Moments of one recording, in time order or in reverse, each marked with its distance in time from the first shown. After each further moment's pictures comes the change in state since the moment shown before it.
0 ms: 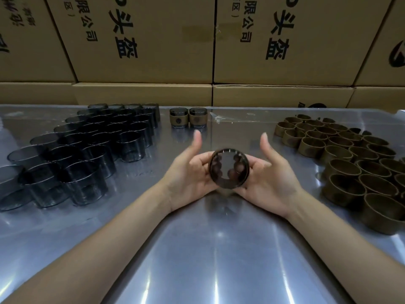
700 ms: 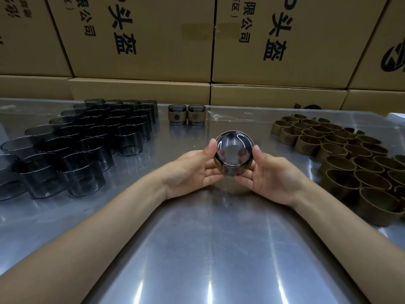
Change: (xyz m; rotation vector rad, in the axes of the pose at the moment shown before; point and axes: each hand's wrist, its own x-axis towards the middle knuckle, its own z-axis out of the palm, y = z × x) left_hand 0.004 0.000 -0.009 0.095 -0.134 -0.040; right_hand -0.003 -0.006 -0.018 -0.166 -0.208 -0.023
